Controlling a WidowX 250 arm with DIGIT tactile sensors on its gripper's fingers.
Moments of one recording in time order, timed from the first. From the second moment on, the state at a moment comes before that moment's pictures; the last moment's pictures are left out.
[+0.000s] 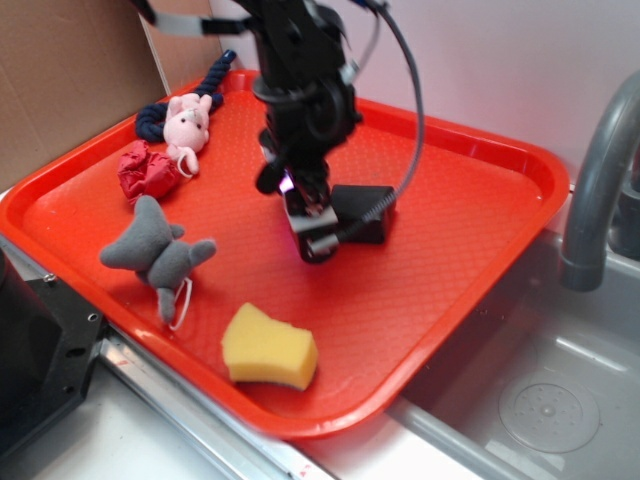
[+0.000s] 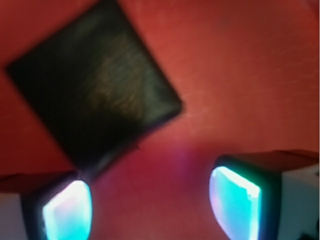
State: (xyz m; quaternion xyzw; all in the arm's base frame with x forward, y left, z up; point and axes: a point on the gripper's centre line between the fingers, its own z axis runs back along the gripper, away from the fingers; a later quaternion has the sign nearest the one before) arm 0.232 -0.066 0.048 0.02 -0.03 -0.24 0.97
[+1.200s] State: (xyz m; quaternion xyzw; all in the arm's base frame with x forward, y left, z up) arm 0.256 -0.094 0.041 -0.05 -0.05 -0.41 0.91
